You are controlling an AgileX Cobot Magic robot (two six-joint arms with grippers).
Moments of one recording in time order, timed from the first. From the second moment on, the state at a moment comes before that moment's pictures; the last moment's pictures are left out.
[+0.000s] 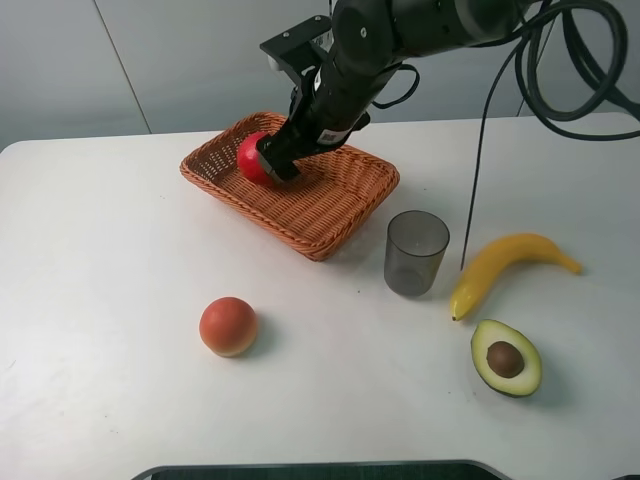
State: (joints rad) left arm 0.07 0.00 -0.51 0.15 1.08 -0.05; right arm 0.68 2.04 -1.45 0.01 0.51 -0.11
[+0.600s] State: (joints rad) left arm 0.07 0.00 -0.51 0.15 1.08 -0.05; right arm 0.59 1.72 -1.19 0.17 0.68 -0.02
